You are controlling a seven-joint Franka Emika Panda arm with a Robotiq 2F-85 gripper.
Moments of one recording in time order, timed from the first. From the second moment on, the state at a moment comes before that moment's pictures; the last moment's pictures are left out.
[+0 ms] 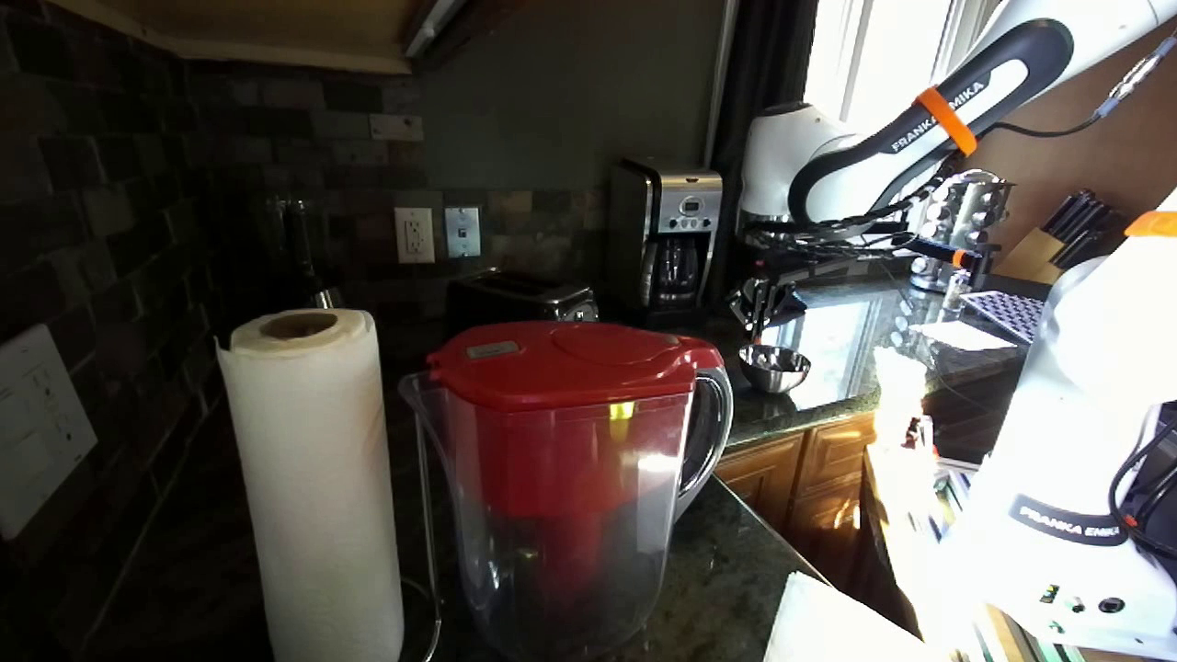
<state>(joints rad) -0.37 -0.44 -0.04 -2.74 -0.36 2.37 0.66</state>
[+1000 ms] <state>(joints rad) -0.41 -0.37 -0.05 -2.74 -0.46 2.36 0.61</state>
